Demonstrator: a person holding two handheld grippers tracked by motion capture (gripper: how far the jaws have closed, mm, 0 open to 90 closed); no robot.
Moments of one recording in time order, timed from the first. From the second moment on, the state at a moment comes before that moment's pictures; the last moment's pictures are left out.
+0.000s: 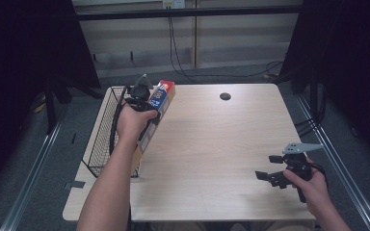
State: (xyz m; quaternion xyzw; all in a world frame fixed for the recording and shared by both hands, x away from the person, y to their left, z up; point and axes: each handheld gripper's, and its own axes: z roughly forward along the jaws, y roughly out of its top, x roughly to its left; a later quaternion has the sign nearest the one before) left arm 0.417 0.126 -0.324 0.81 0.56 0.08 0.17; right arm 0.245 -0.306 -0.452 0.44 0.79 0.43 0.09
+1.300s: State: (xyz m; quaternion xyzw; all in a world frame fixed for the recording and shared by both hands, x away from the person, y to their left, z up) left arm 0.416 0.180 -0.330 0.77 0.61 0.11 0.16; right arm 0.246 -0.302 -0.454 0.44 0.79 0.42 0.08
